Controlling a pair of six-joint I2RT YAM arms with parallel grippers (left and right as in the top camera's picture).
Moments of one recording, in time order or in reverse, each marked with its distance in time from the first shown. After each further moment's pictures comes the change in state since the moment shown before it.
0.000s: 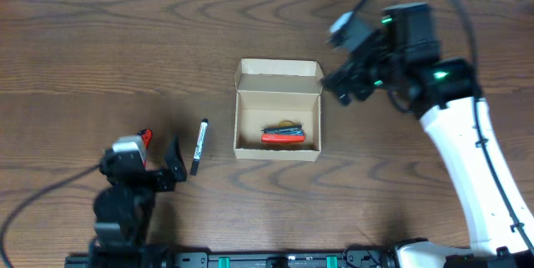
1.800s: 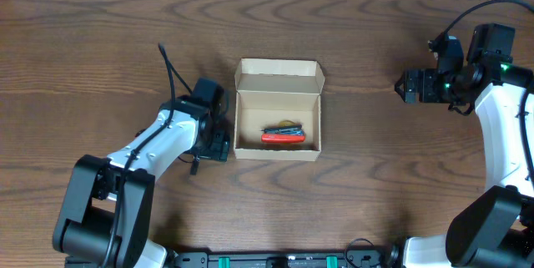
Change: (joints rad) left arm -0.271 1.484 0.626 -0.351 -0.015 0.031; right arm -0.496 0.140 -0.142 -0.002 0.012 0.203
